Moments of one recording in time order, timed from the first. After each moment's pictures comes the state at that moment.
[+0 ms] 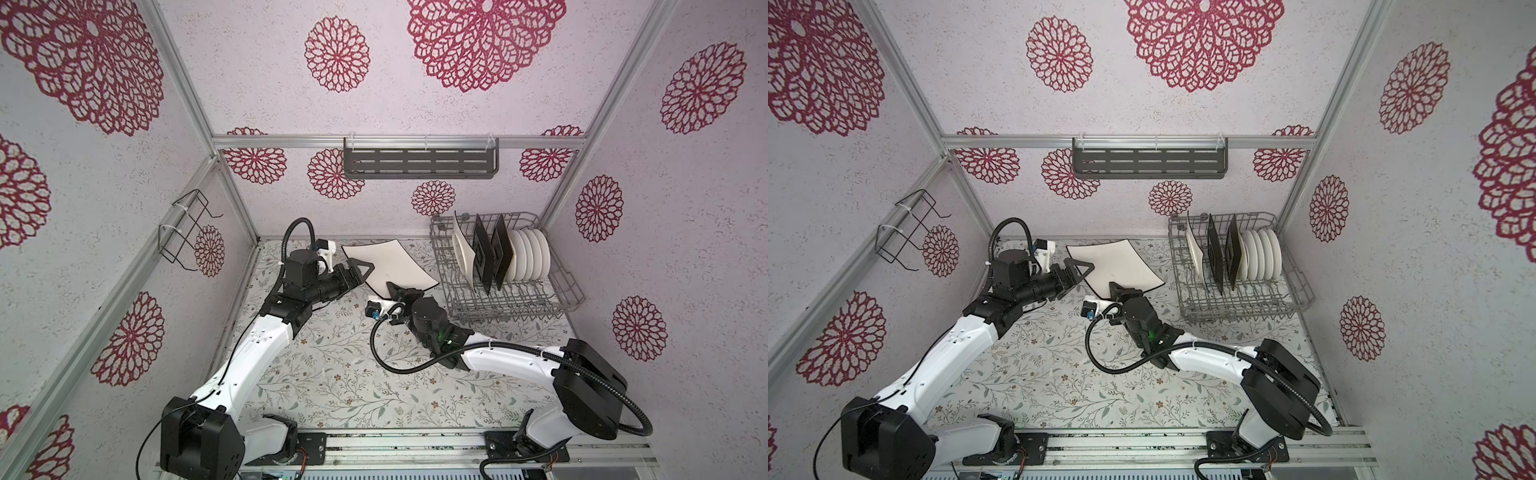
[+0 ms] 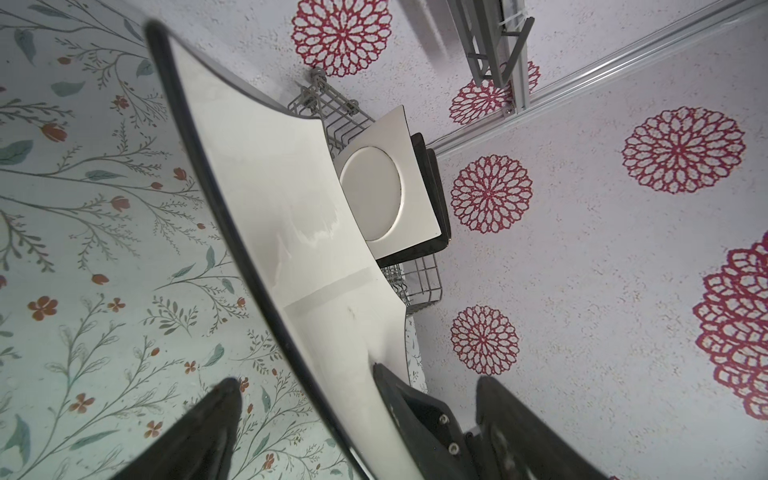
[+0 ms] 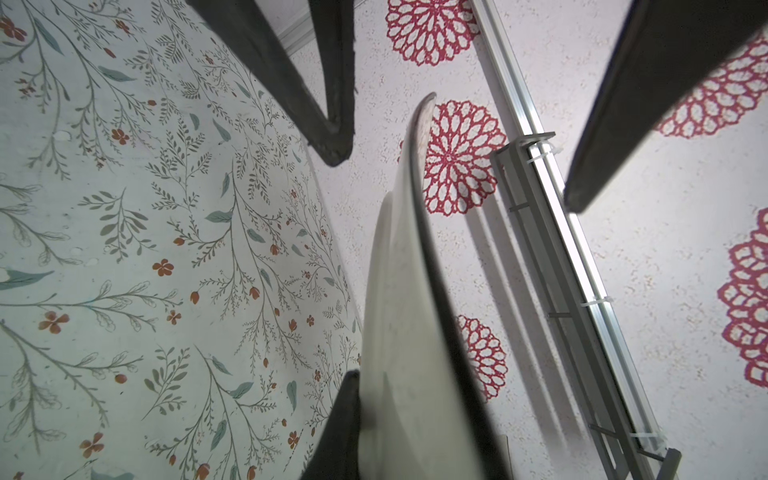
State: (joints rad) left arm -0.29 1.27 1.03 -0.16 0.50 -0.86; right arm 0.99 1.54 0.93 0.51 0.44 -1.01
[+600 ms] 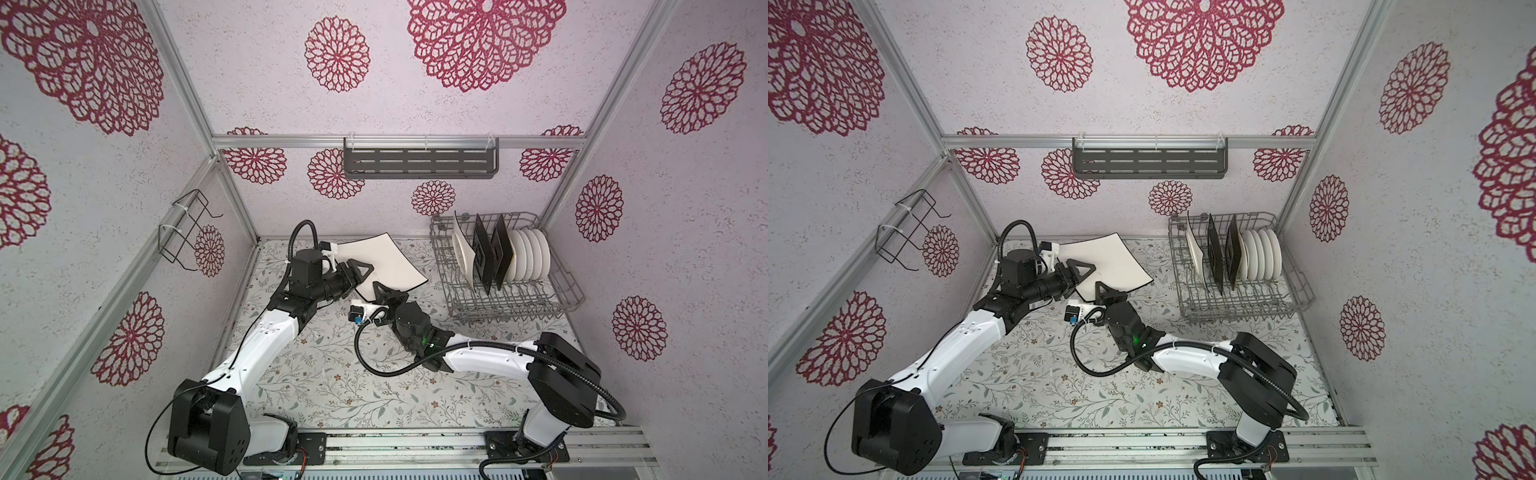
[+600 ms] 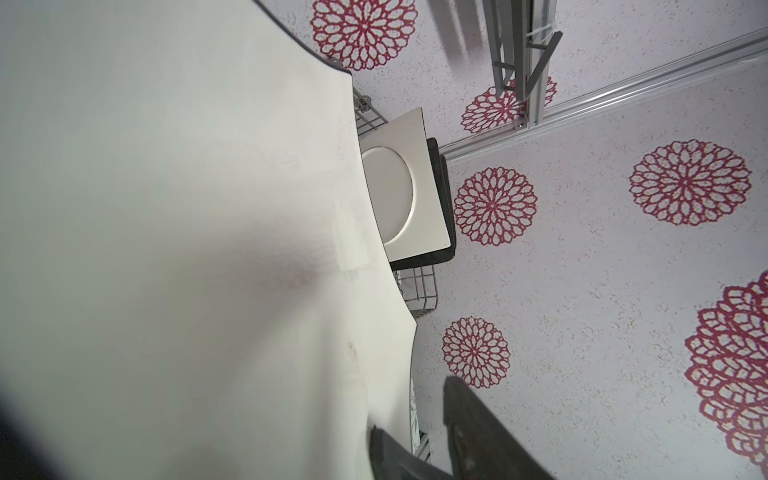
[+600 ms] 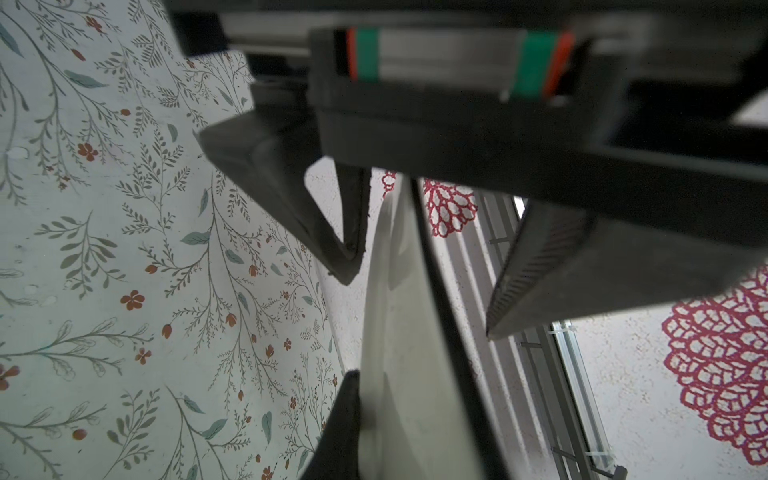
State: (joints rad) left arm -0.29 1.34 1.01 -0.09 0.51 -0.93; right arm 1.06 1.67 1.01 0.61 0.54 -1.12
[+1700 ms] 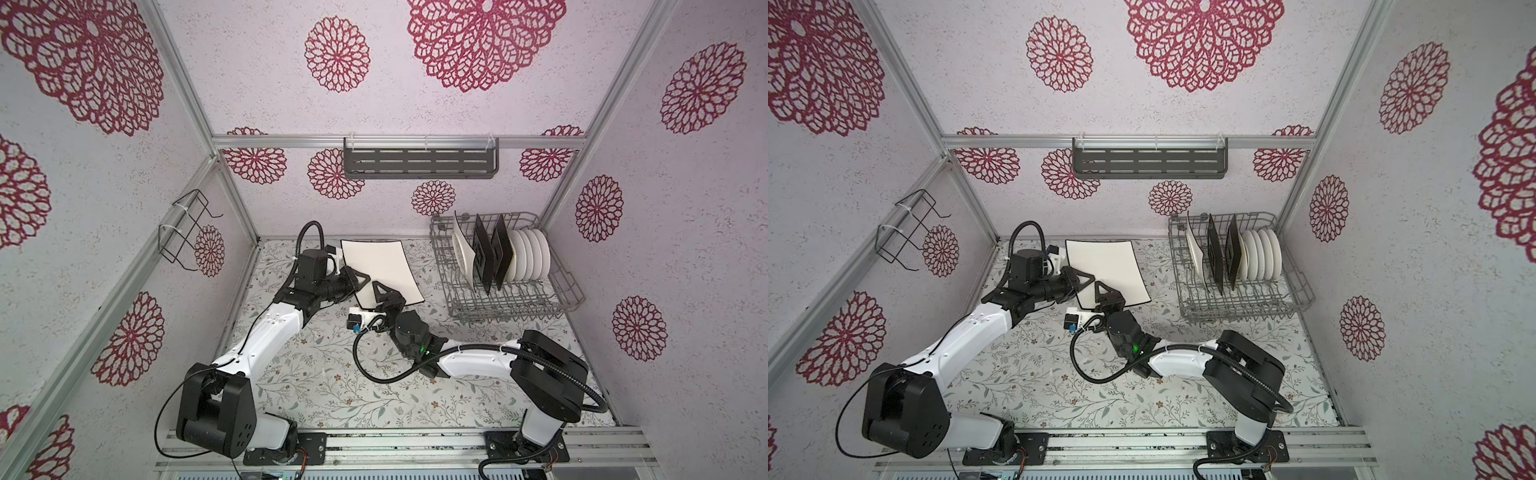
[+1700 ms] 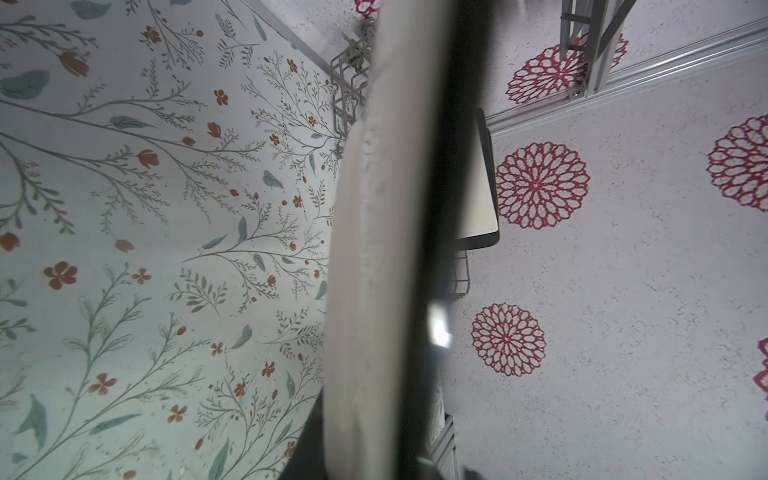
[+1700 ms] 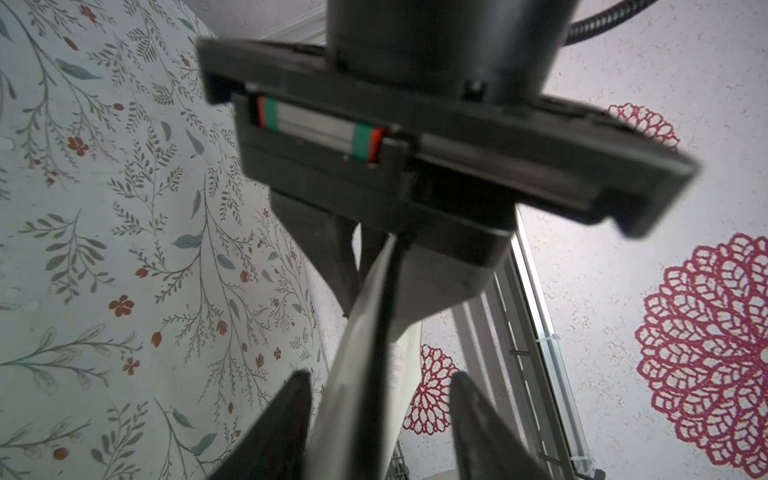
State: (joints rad) left arm -0.28 1.42 1.04 -0.18 0.51 -0.83; right arm 1.07 1.73 0.94 0.81 0.54 -1.20
